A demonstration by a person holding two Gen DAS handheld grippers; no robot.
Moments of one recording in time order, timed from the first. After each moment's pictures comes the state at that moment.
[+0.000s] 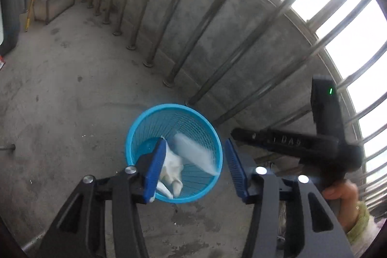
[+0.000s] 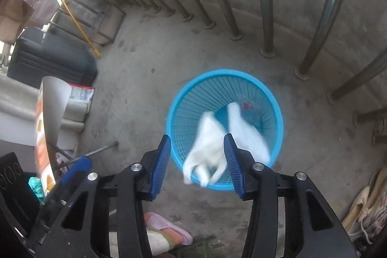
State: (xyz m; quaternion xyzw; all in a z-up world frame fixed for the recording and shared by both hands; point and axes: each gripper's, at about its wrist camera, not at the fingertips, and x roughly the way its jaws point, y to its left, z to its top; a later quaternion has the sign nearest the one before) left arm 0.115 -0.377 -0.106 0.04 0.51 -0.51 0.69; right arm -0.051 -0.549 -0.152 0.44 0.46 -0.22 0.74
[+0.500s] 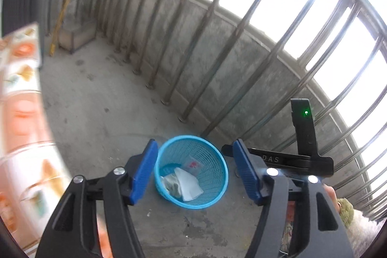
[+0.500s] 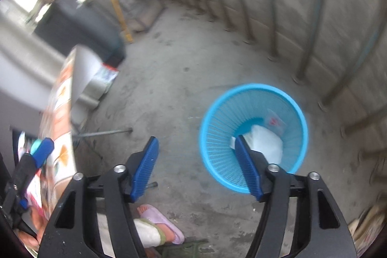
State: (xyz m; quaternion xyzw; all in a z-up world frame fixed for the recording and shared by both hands) left arm 0.115 -0.268 -0.017 0.00 0.42 -0.49 0.76; right arm -0.009 -0.493 -0.098 0.34 0.45 -0.14 0.81
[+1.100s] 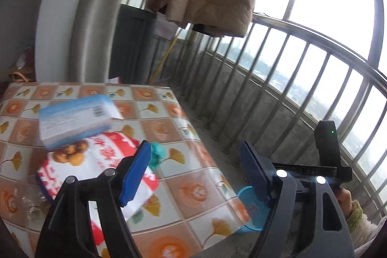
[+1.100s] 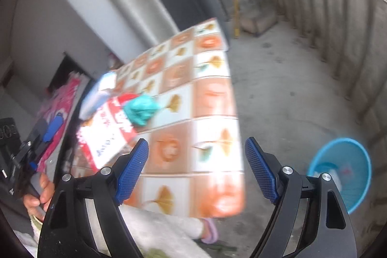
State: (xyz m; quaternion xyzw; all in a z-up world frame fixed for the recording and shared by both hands) left arm 0.125 0.049 0.081 -0.09 0.28 -0.30 0.91; right arm 0.082 -0.288 0.018 0.22 0.42 0.09 0.88
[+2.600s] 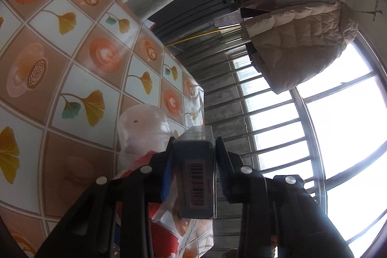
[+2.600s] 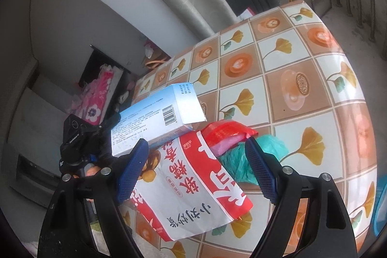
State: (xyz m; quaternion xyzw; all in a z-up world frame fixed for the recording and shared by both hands) left arm 0.317 0.231 0.001 -0.42 0.42 -0.32 0.74; right arm 0.211 -0.146 0.028 0.27 0.43 0.19 0.84
